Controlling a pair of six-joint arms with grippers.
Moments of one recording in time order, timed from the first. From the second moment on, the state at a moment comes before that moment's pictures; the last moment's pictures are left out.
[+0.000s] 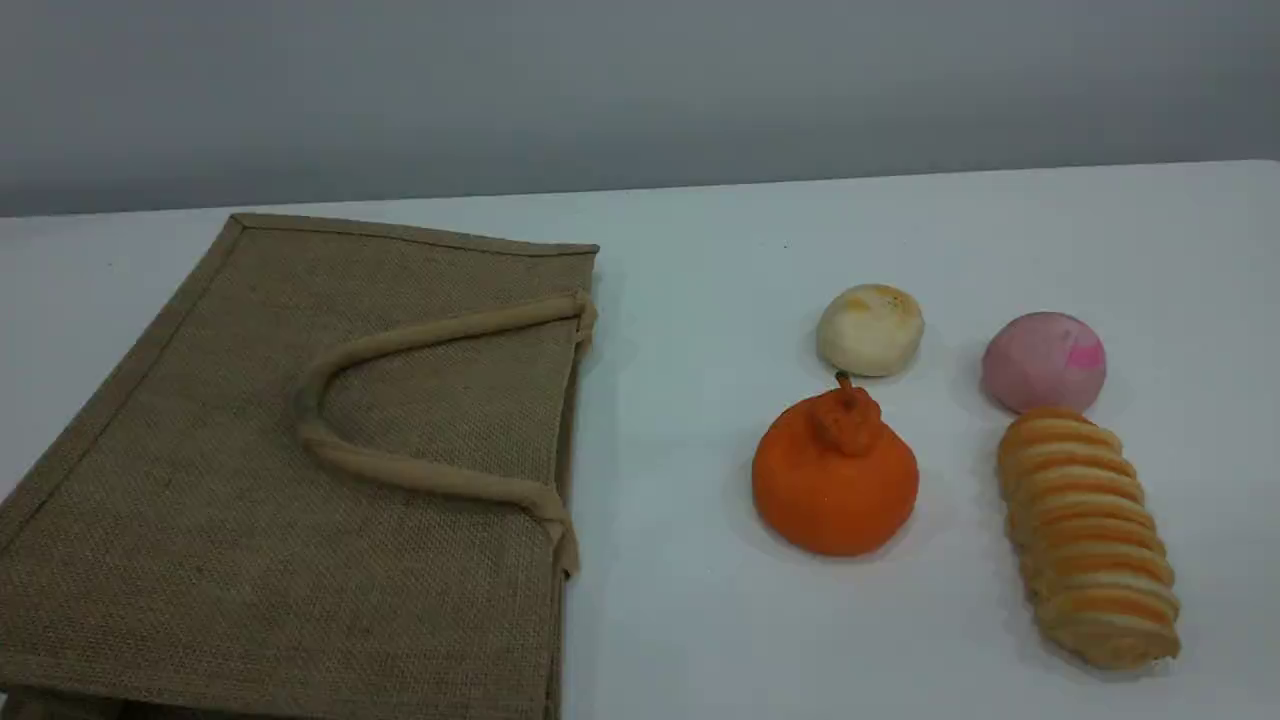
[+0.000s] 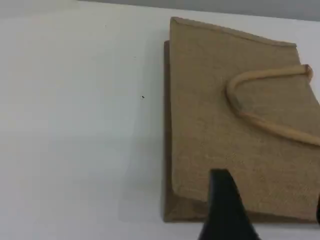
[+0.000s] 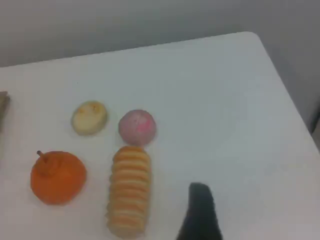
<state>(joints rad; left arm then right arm) -0.02 0.00 -0.50 0.00 1.08 -0.08 -0.10 0.00 -0.51 0.02 1.06 0.10</state>
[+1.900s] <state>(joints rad) -0.03 0.93 -0.72 -0.07 0.80 -0.06 -0.10 0.73 -0.56 0.63 0.70 -0.34</state>
